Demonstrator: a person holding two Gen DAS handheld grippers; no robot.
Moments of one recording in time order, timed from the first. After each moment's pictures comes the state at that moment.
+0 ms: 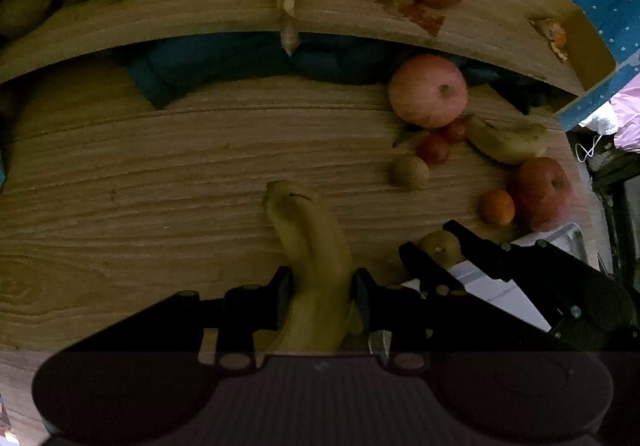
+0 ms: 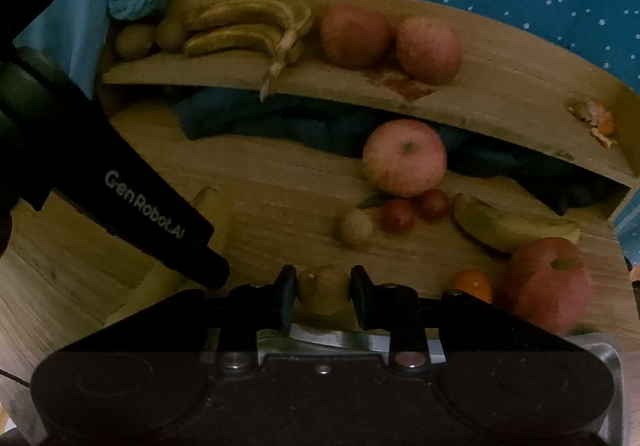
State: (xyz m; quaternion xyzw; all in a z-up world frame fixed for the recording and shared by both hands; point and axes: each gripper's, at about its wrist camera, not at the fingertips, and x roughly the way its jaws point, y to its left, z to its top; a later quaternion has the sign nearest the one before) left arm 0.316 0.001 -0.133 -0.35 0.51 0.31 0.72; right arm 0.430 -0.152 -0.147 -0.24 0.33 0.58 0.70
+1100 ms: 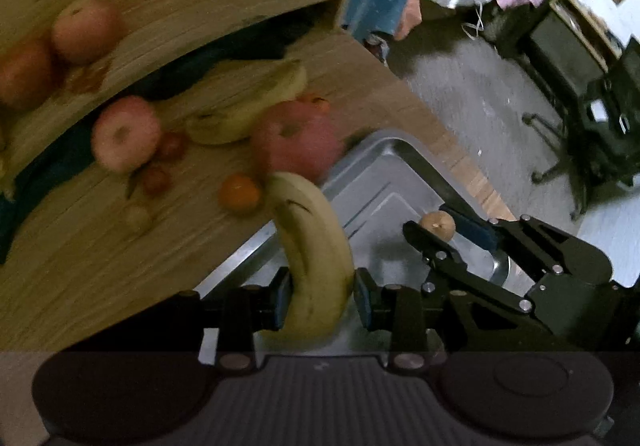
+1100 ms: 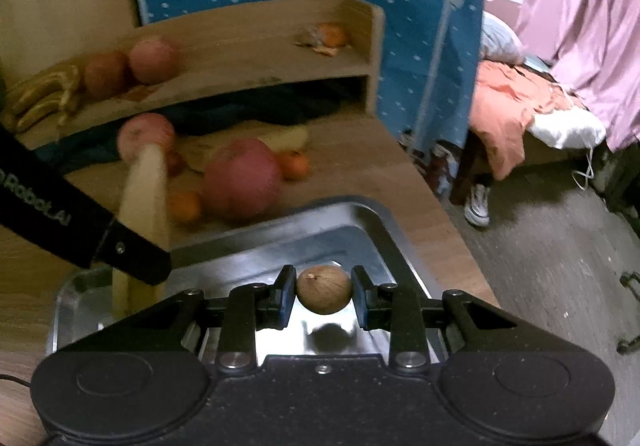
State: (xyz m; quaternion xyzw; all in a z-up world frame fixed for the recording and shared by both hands) left arm 0.459 -0.130 -0.099 -0.19 0.58 0.12 0.78; right arm 0.529 -0.304 -0.157 -0.15 0.39 0.38 0.82
